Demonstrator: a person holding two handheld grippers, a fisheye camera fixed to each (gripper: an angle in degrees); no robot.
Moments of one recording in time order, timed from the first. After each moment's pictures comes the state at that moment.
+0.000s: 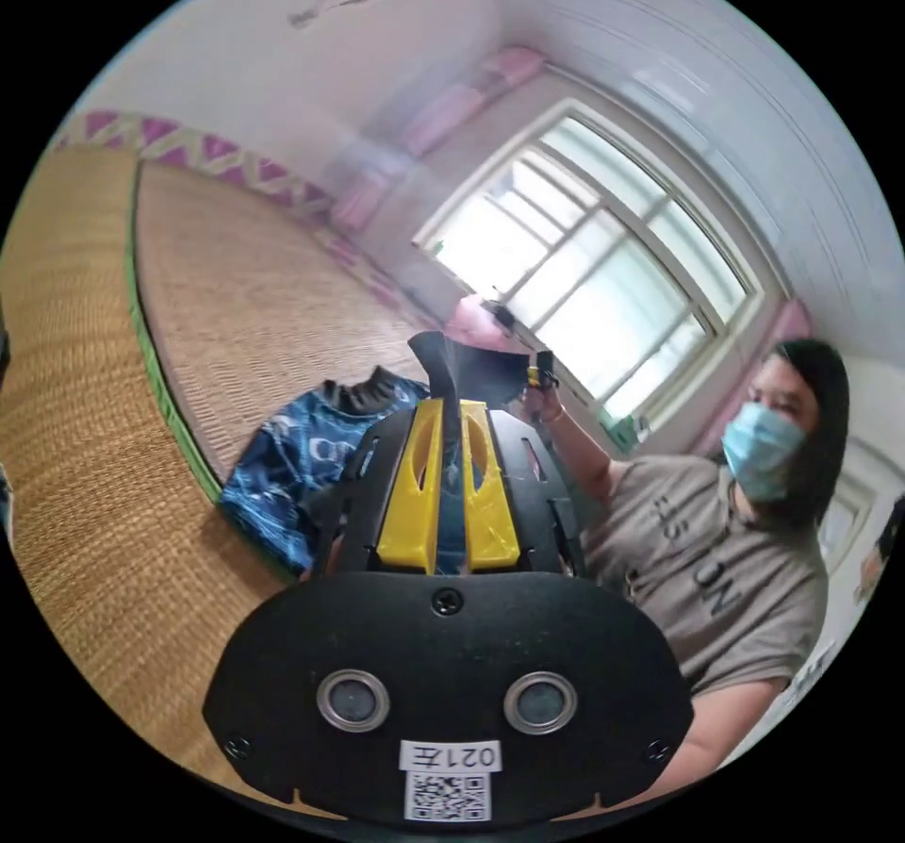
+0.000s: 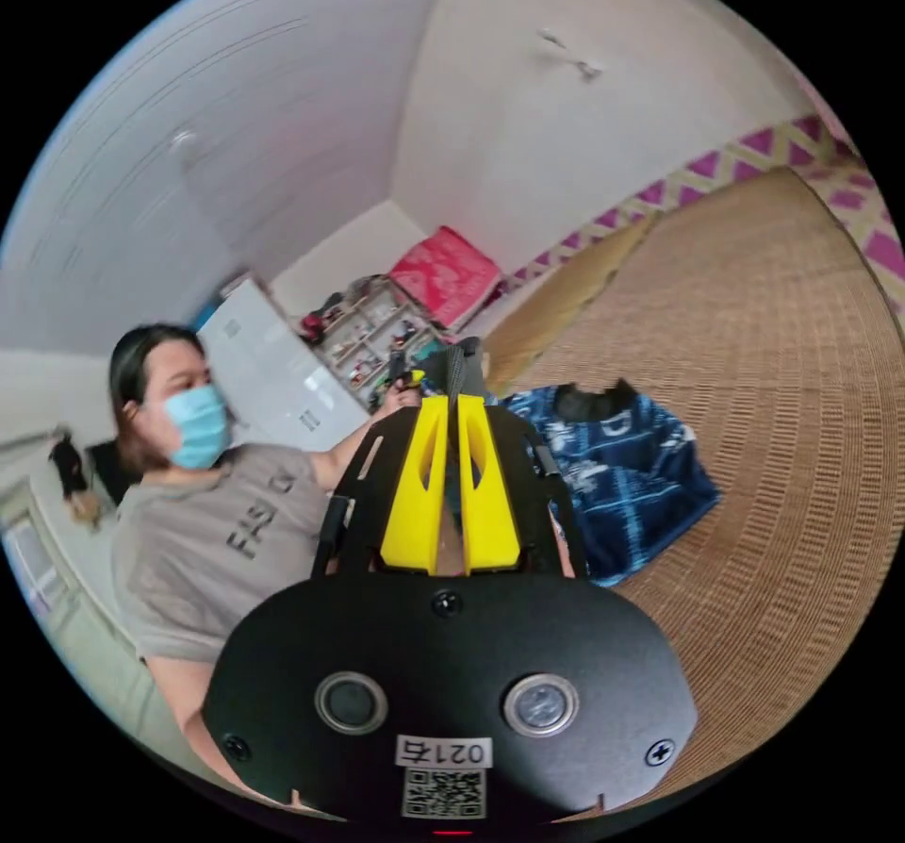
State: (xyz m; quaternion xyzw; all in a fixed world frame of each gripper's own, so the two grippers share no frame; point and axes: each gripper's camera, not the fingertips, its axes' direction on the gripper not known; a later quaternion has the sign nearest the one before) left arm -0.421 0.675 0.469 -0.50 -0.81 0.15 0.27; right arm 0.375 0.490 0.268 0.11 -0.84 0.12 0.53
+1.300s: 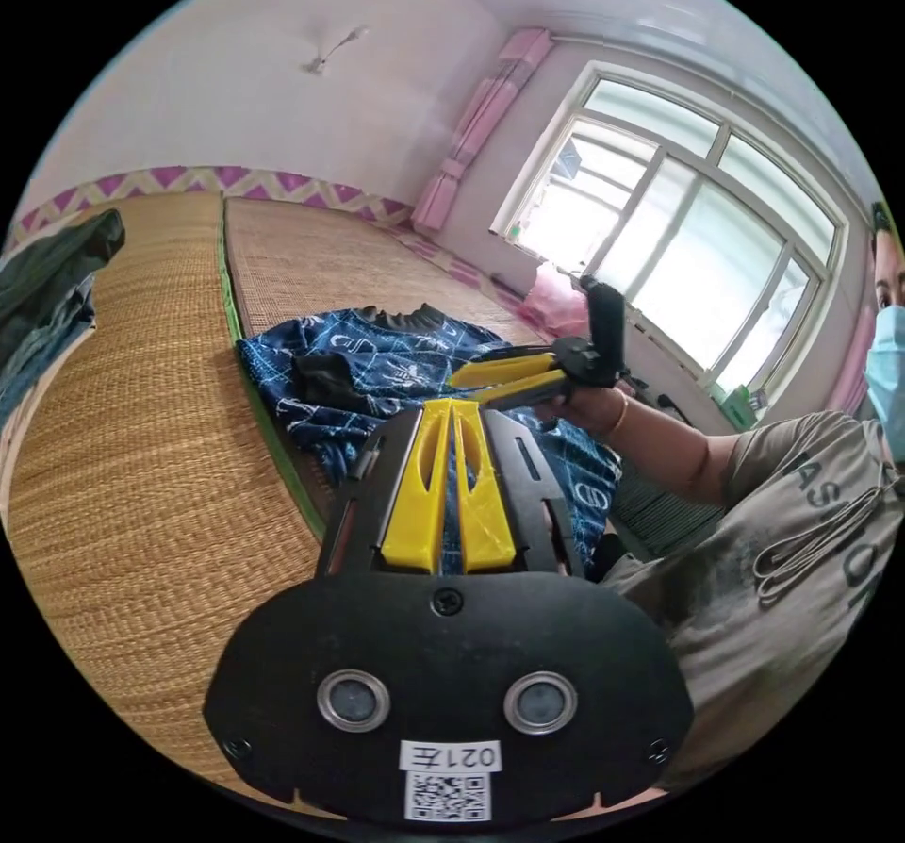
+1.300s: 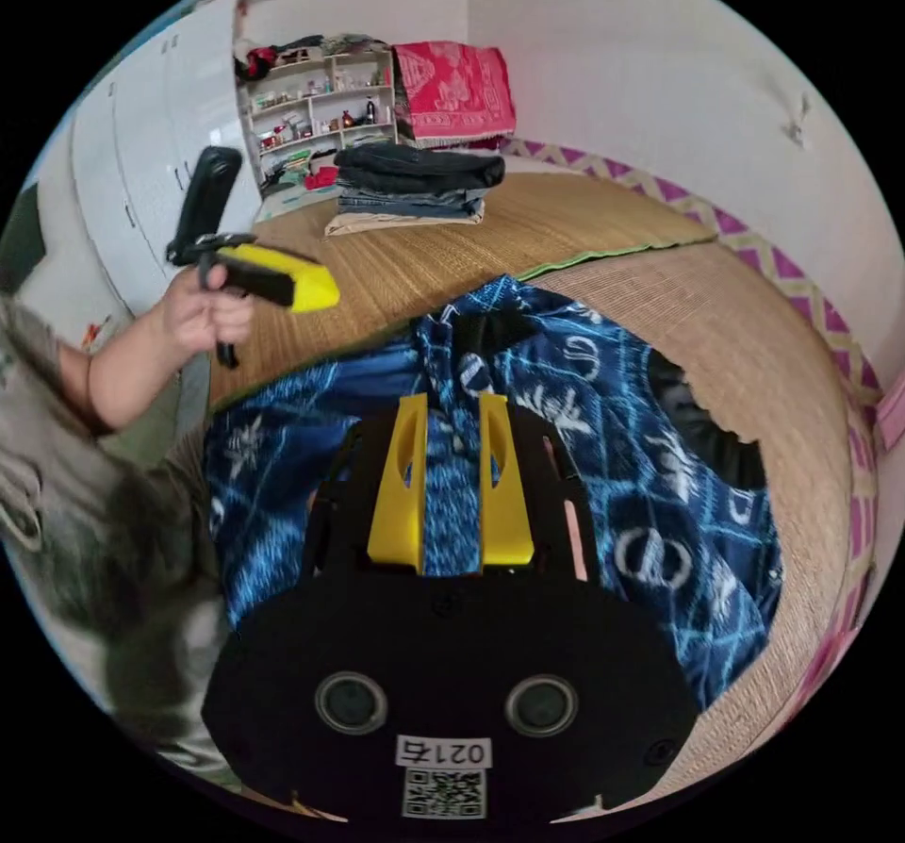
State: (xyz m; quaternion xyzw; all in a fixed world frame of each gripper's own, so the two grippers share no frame) left arm -0.378 0.935 0.373 -0.41 -0.87 0.25 0.10; right arm 0.001 0.277 -0.039 0.03 -0.64 -0.20 0.74
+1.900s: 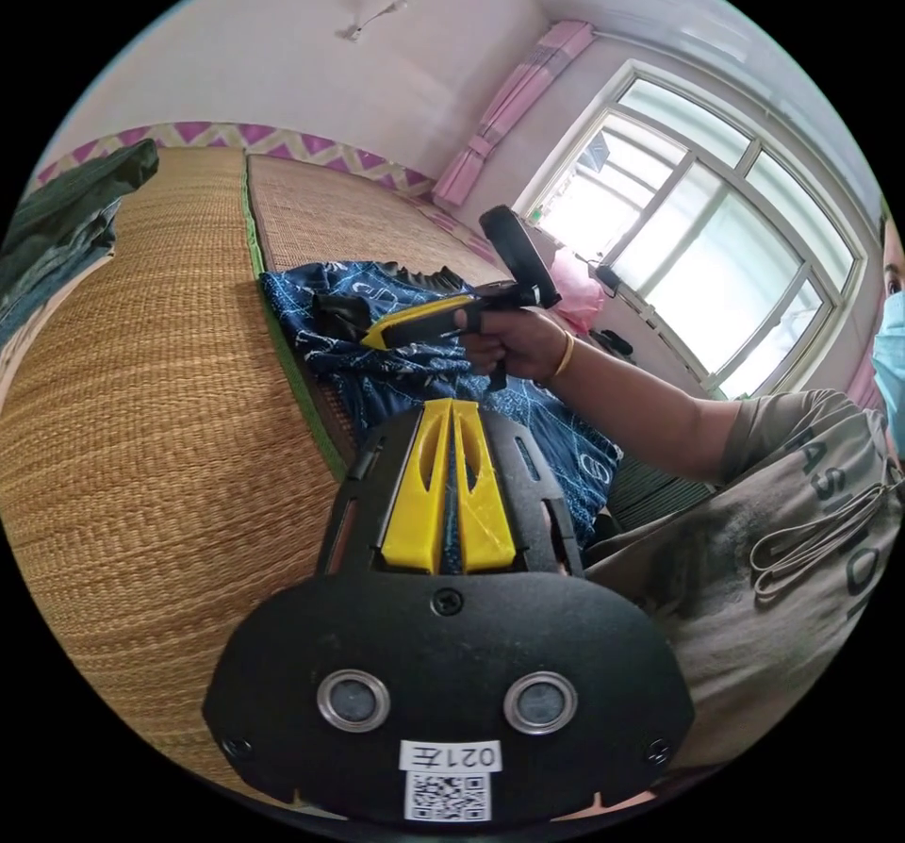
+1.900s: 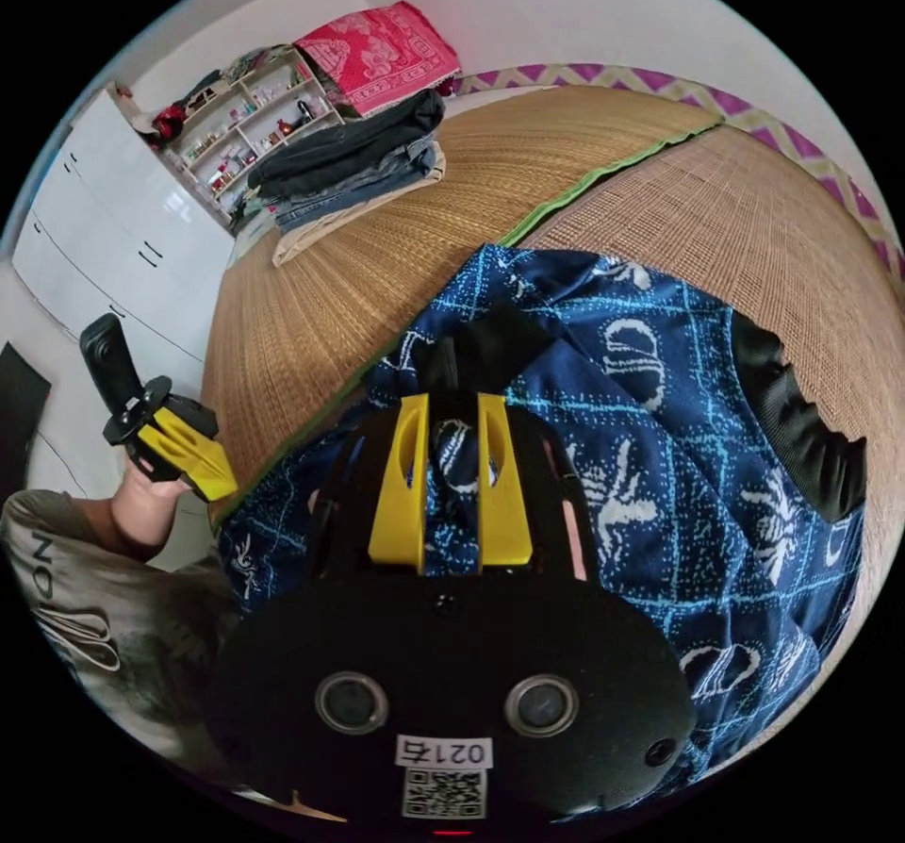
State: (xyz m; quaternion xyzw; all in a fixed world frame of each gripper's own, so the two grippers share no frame) left arm -0.374 0.972 0.391 -0.37 -0.90 0.22 0.10; right arm -0.086 0.226 0.012 -0.08 -0.68 -0.13 0.71
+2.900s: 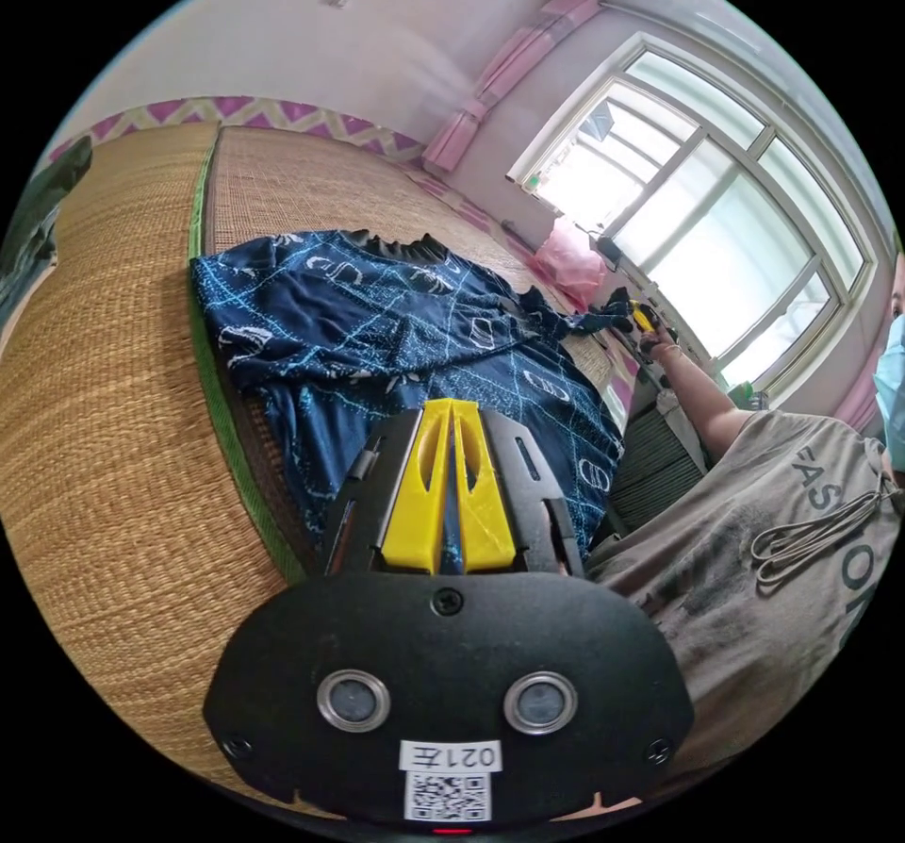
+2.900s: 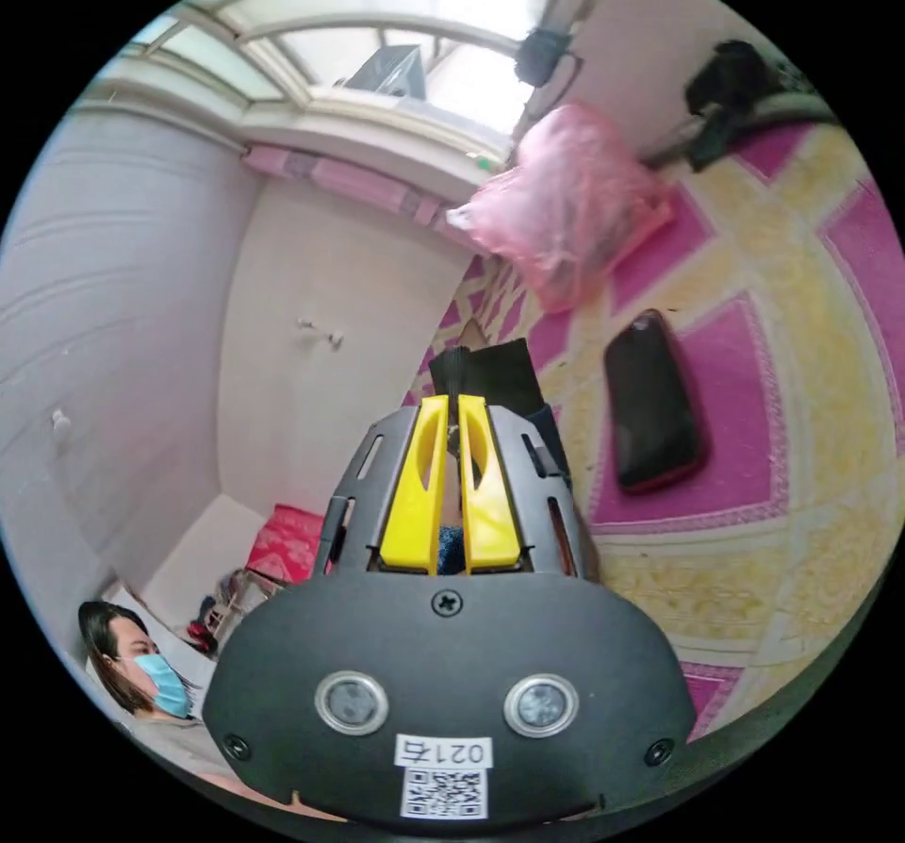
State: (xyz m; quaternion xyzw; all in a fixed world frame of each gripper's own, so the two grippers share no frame) left arm -0.542 0.926 0.418 -0.39 -0.90 0.16 0.08; right arm 0.463 0.787 0.349 0.02 -0.51 0.63 0.59
